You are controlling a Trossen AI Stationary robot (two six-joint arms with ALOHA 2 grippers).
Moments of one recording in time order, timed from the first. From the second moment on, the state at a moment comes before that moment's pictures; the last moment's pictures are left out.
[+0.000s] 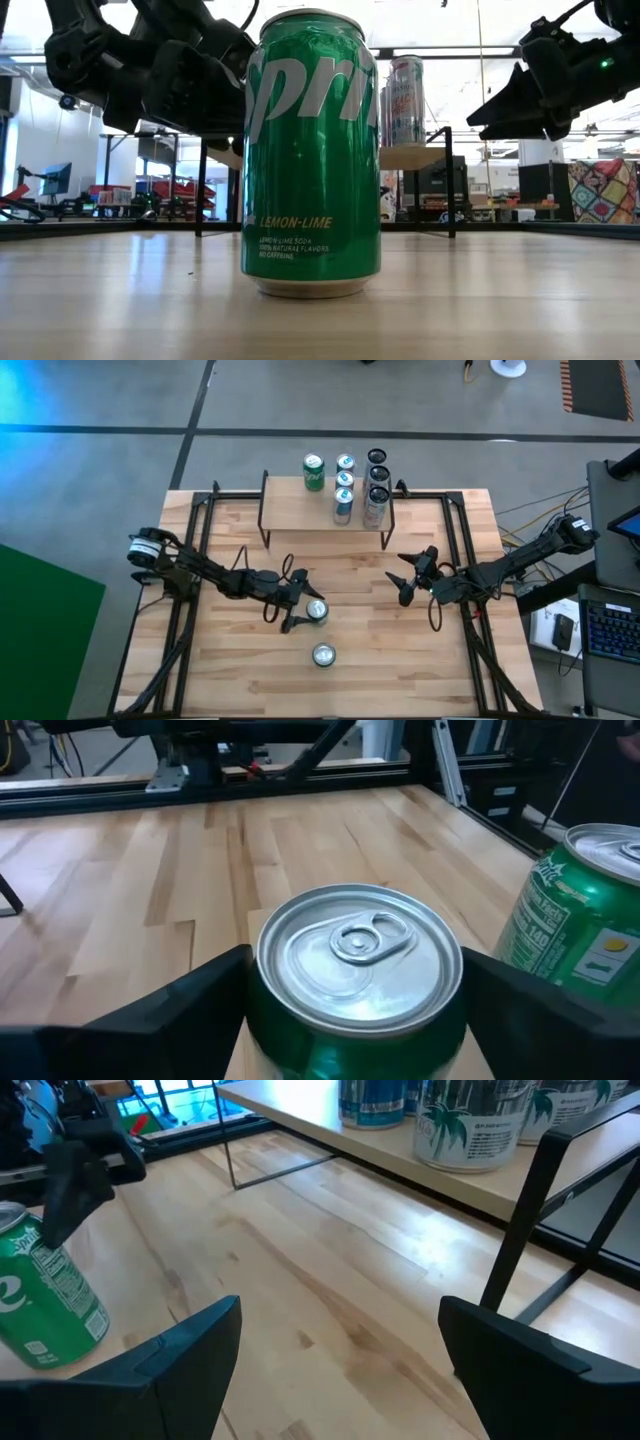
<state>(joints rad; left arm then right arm) -0.14 1.70 0.54 0.89 0.11 0.02 0.38 0.87 0.27 0.10 0.88 0.48</state>
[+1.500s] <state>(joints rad) 0.39 1.34 0.96 0.16 -0.01 0.10 0.38 0.87 0.26 0.06 0.88 0.54</state>
